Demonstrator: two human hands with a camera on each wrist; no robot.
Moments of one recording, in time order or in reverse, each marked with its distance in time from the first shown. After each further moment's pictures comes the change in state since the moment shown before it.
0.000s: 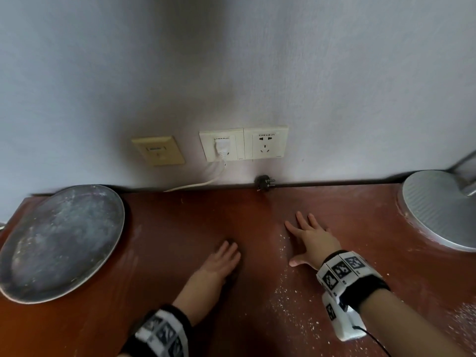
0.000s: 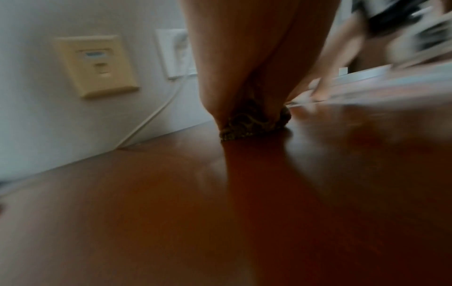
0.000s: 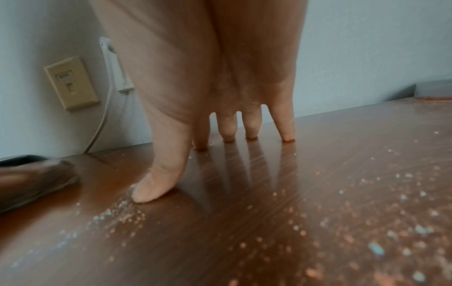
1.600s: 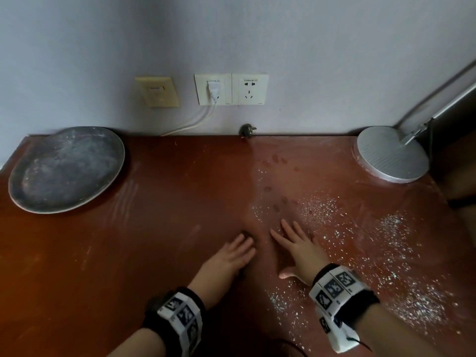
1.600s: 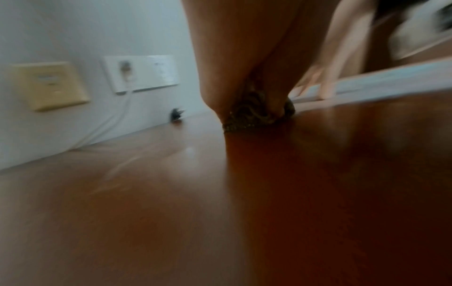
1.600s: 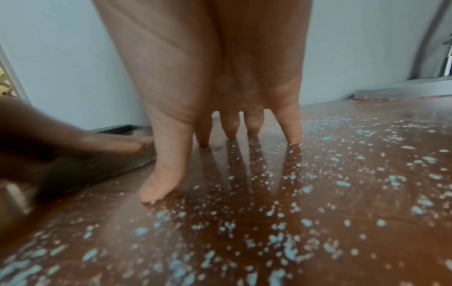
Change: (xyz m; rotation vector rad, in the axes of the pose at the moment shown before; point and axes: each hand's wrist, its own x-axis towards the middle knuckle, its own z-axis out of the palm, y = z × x) left_hand -0.107 0.112 0.043 -0.119 -0.132 0.175; right_hand -0.161 -0.010 0.109 -0.052 -0.074 -0.055
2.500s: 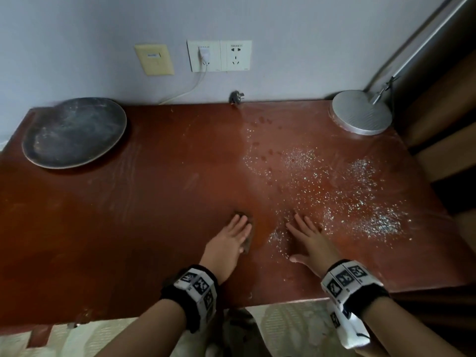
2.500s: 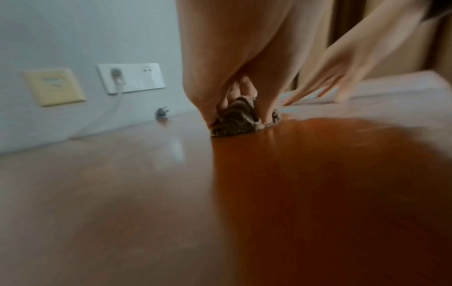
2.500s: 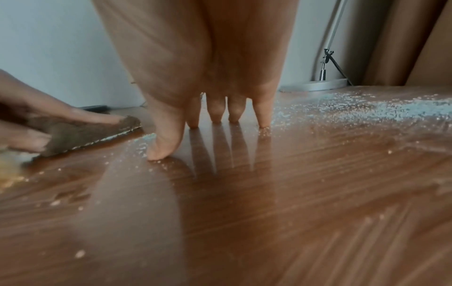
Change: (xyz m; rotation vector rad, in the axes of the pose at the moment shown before) left_hand -0.068 0.089 0.029 0.018 -0.093 -0.263; right_hand -0.118 0.004 0.097 0.130 0.130 0.079
